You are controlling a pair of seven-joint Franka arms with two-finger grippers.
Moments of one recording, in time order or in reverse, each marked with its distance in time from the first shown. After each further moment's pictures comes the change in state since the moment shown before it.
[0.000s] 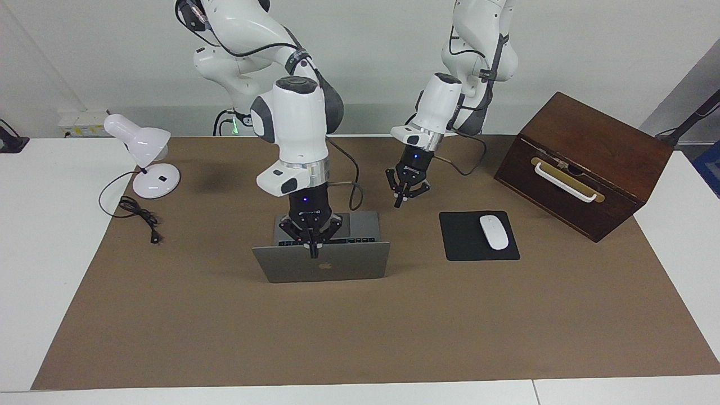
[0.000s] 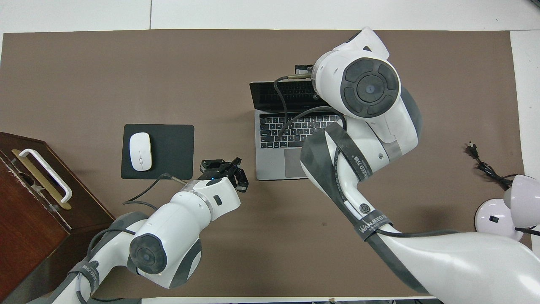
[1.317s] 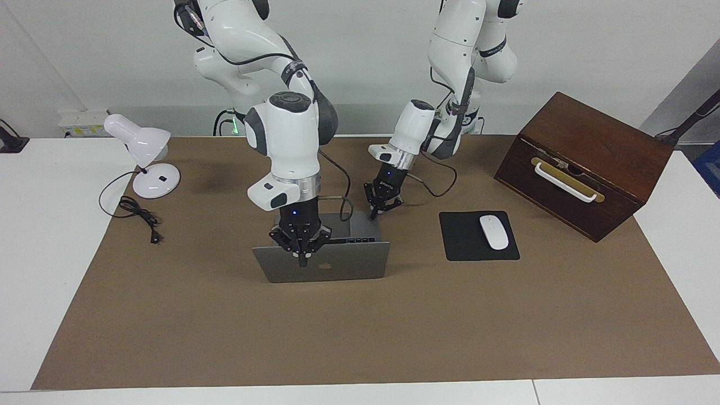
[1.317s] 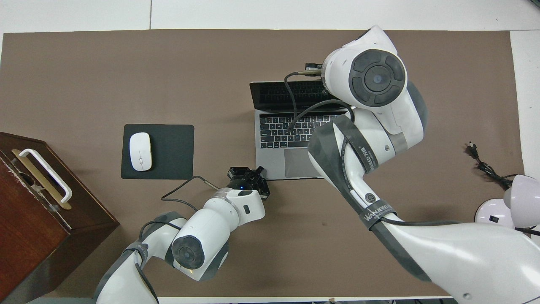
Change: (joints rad) left arm -0.108 0.270 0.003 0.035 0.000 0.283 0.071; right arm -0.028 0.017 -0.007 0.005 0.000 -0.058 0.000
